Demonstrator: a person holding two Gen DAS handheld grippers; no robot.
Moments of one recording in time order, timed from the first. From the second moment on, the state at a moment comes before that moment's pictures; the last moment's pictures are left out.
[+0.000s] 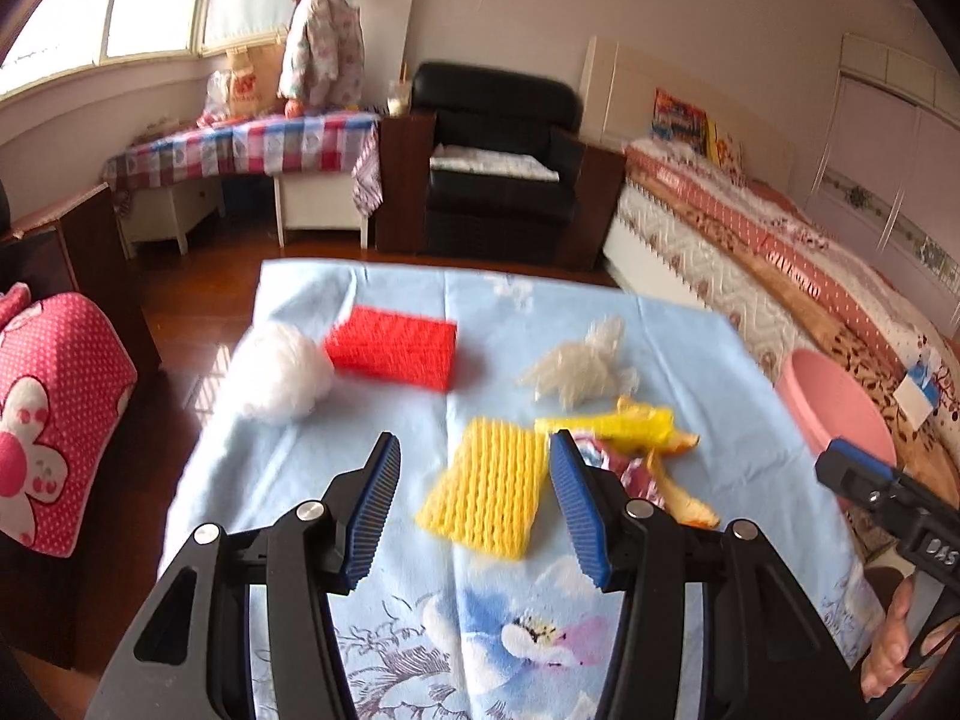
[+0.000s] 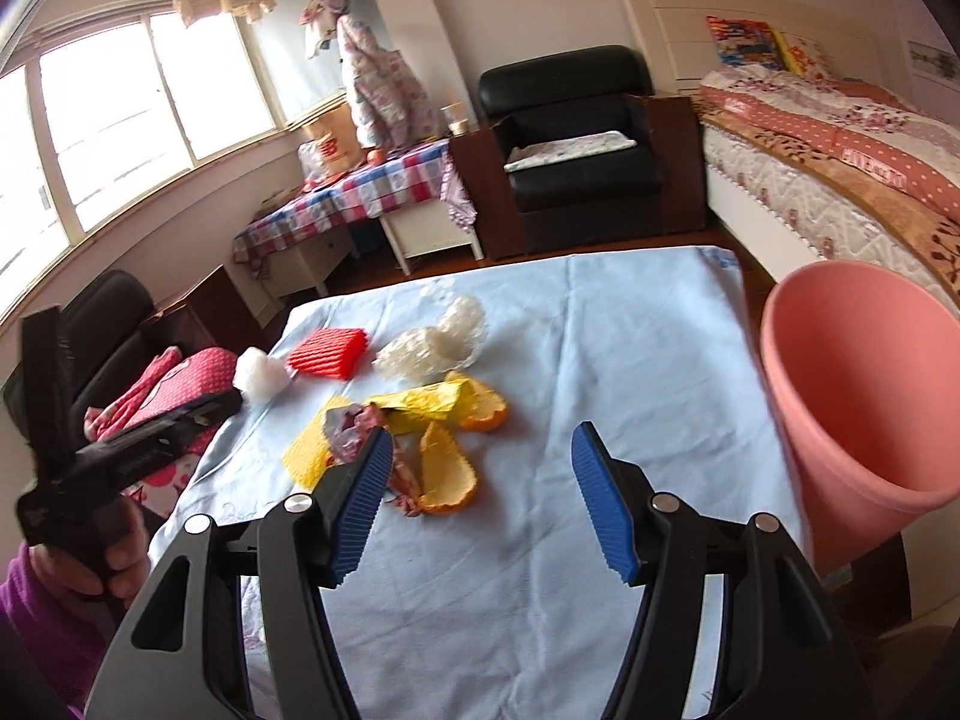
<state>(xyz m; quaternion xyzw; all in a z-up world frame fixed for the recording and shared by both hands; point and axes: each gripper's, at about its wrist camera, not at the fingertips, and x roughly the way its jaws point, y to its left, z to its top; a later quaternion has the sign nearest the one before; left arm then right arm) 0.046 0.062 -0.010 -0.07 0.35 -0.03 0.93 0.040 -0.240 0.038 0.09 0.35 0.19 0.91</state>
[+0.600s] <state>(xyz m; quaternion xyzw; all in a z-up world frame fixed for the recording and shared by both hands) 0.095 0.055 -0.069 -0.07 0.45 -0.01 0.89 0.040 -0.197 0.032 0.05 0.36 0.28 0.89</state>
